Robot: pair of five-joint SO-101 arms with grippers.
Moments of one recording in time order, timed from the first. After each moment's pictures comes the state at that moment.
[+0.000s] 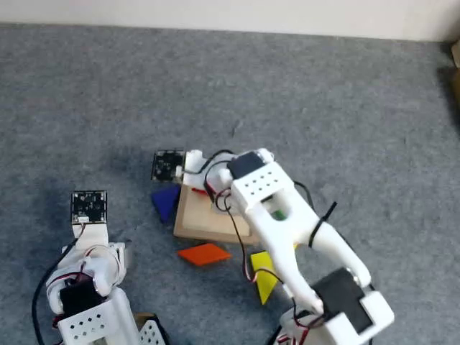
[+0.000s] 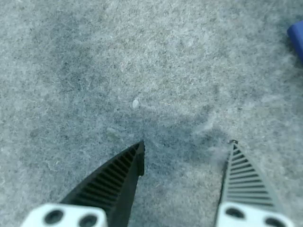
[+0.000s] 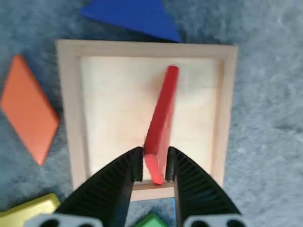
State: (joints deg) left arm -29.2 -104.1 95.7 75.9 -13.1; right arm -37.5 -6.7 24.7 59.4 57.5
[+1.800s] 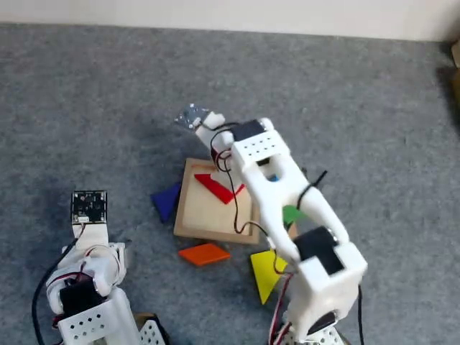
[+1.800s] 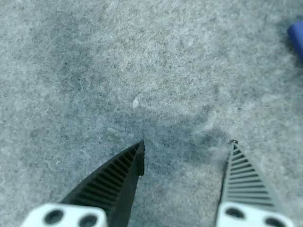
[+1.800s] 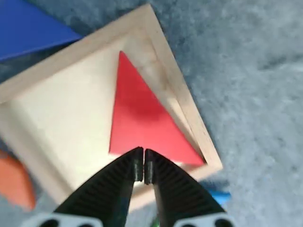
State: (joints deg) left arm -29.2 -104.1 95.7 75.9 -13.1; right arm -30.2 11.4 2.7 68.5 35.9
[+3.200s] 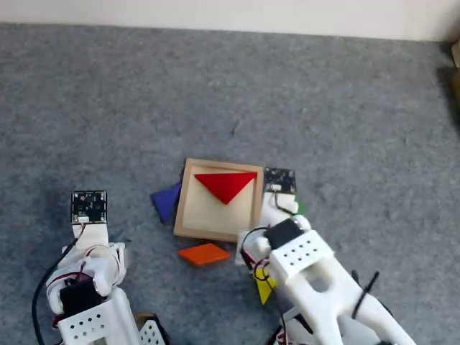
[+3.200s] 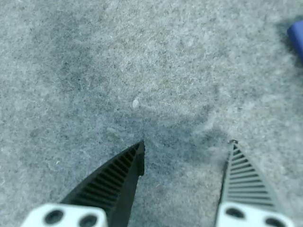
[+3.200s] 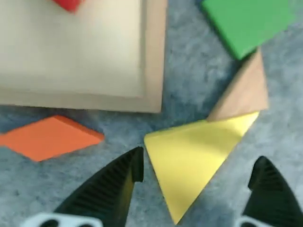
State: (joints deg) left arm -29.2 -104.1 95.7 75.9 -13.1; right arm -37.5 -36.7 63.1 63.1 -34.9
